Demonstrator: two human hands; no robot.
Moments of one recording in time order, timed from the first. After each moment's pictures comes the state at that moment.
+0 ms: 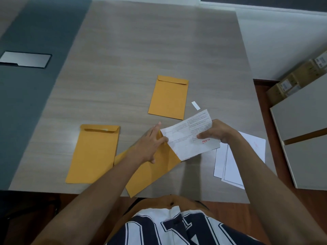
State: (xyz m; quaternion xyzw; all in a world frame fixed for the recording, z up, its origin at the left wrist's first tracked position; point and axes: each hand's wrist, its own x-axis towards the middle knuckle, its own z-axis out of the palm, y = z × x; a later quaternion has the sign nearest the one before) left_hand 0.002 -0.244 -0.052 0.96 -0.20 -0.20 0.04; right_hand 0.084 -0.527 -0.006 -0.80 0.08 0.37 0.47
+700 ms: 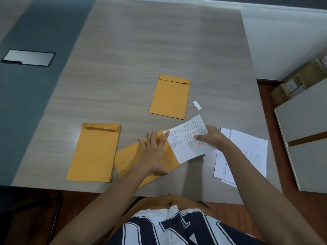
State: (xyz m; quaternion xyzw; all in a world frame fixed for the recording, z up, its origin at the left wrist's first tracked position) left_hand -0.026 -0.276 -0.064 0.96 -0.06 -0.25 0.07; right_hand 0.065 -0.519 -0.037 -0.80 0.09 0.32 0.49
